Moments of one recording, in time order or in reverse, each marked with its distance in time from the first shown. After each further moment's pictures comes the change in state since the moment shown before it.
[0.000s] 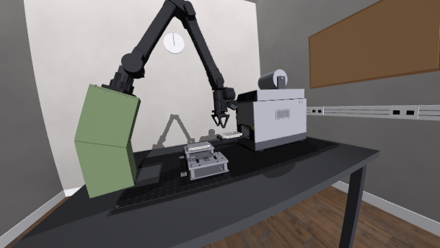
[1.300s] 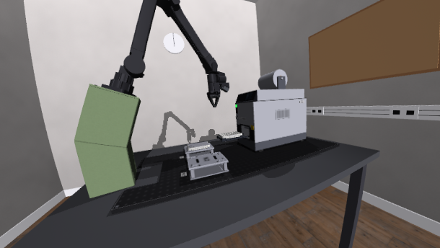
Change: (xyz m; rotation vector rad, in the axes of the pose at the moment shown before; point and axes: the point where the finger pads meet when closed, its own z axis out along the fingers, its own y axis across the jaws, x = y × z) arm -0.003 0.098 -0.116 -0.009 -0.025 0.004
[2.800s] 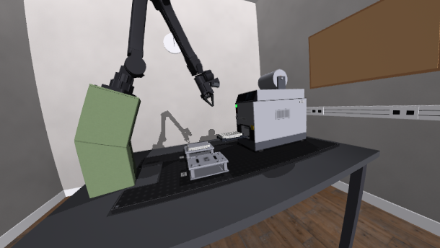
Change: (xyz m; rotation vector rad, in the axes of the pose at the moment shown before) arm 0.013 0.004 -0.007 0.026 -0.373 -0.006
